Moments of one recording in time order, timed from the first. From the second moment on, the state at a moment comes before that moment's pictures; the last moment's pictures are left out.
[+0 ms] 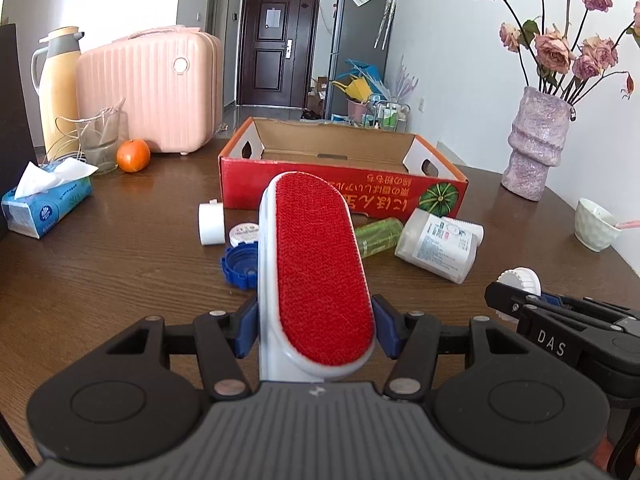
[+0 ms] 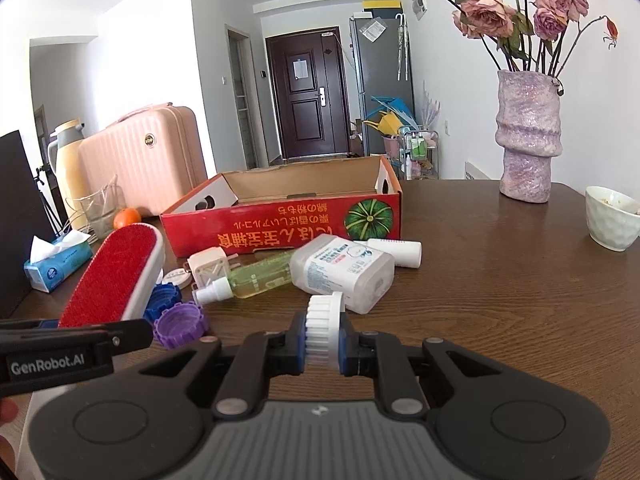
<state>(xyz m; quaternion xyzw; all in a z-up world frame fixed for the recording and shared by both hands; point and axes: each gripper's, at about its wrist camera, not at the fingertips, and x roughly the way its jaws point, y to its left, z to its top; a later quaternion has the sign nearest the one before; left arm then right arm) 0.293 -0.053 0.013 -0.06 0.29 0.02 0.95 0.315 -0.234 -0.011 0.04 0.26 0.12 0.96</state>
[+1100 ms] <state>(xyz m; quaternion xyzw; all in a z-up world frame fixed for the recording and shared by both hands) 0.392 -0.010 0.061 -0.09 0.27 0.00 0.96 0.397 -0.183 0.034 0.03 0.18 0.12 0.98</state>
